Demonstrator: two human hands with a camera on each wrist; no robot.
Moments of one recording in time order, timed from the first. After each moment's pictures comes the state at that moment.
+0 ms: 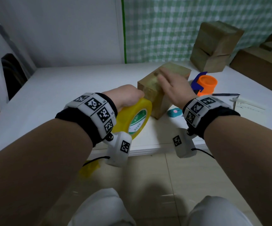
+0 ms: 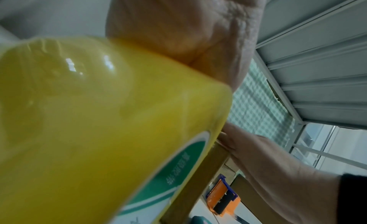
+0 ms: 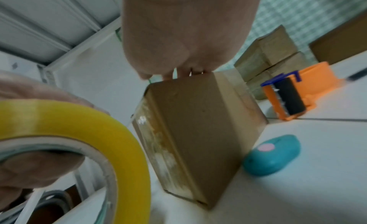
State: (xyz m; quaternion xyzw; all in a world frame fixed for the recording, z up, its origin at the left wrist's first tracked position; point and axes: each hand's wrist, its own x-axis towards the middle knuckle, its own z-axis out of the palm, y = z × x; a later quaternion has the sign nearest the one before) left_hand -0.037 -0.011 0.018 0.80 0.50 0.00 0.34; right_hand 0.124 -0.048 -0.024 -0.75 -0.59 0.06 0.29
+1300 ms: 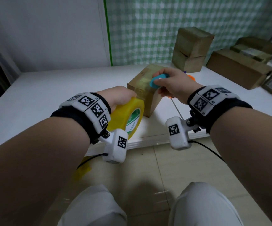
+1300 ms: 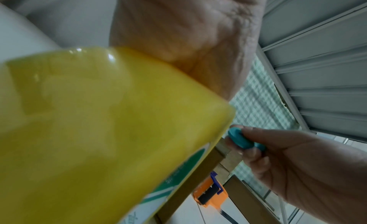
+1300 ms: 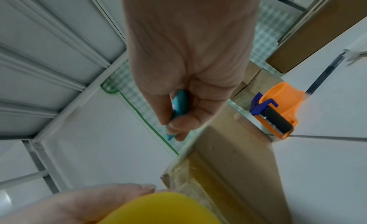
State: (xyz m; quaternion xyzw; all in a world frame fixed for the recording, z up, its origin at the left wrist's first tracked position) left_hand -0.034 -0.045 0.029 0.73 0.51 0.04 0.45; right_hand 0.119 -0.103 0.021 -0.71 -0.40 0.33 0.48
